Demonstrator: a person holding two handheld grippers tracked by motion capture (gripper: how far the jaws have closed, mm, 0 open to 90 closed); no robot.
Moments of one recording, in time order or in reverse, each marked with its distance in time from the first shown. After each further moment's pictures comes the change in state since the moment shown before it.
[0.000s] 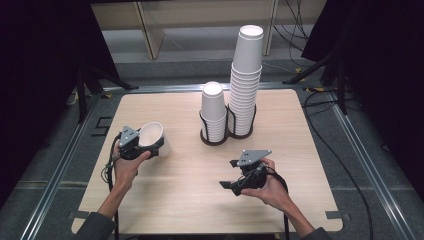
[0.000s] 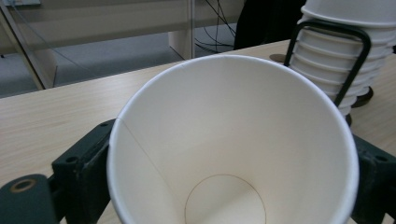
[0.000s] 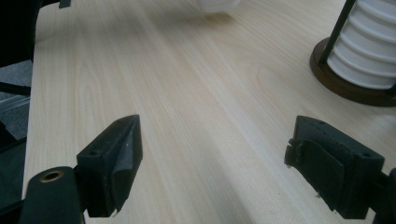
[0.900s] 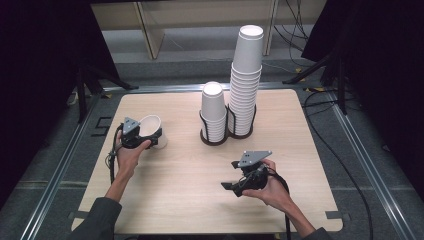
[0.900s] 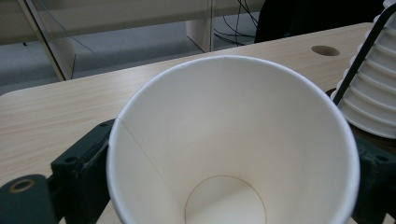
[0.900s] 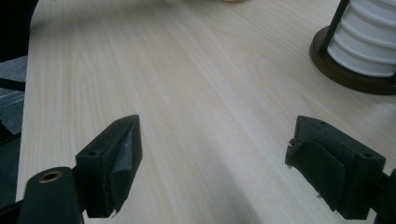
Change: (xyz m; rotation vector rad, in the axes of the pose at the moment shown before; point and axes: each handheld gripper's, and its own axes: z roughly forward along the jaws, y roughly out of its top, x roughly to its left) left arm 0.028 -0.001 0.038 0.041 0.066 -0.007; right arm -0.002 -0.006 0.001 0.020 -0.006 -0.001
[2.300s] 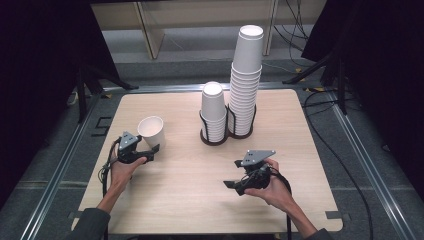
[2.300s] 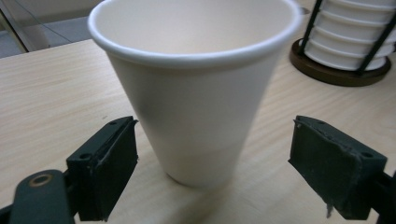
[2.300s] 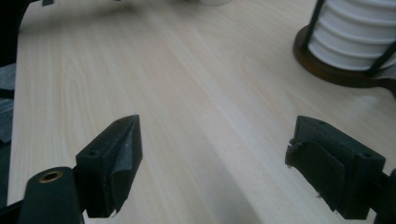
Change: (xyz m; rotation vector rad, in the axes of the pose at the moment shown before) left arm -0.004 -0.037 -0.032 0.065 -0.087 0.048; right arm -0.004 -0.003 -0.006 -0.008 -0.024 0.034
